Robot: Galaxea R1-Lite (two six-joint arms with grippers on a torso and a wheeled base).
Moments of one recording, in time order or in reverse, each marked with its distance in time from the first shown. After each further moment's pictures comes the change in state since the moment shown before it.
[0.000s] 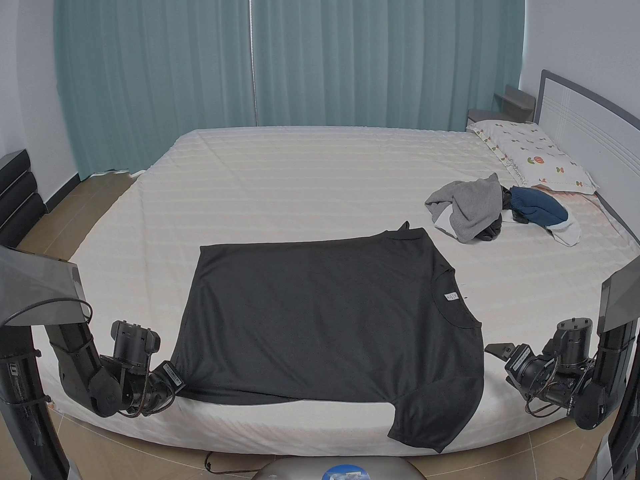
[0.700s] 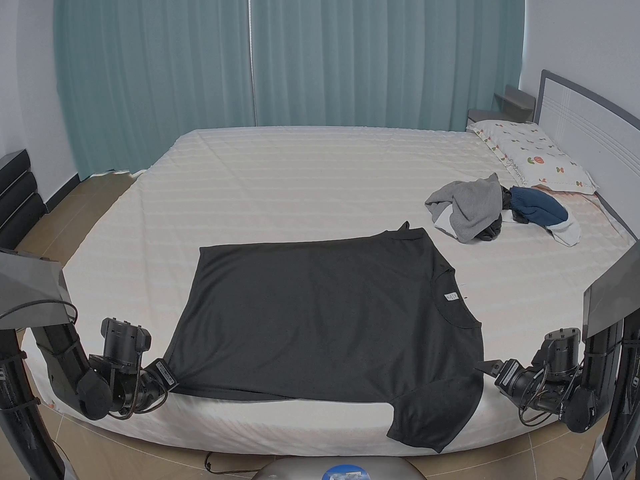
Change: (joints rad) left arm 0.001 -0.080 0.041 -0.005 0.017 0.046; right arm 0.011 0.122 0.000 -0.023 0.025 -0.097
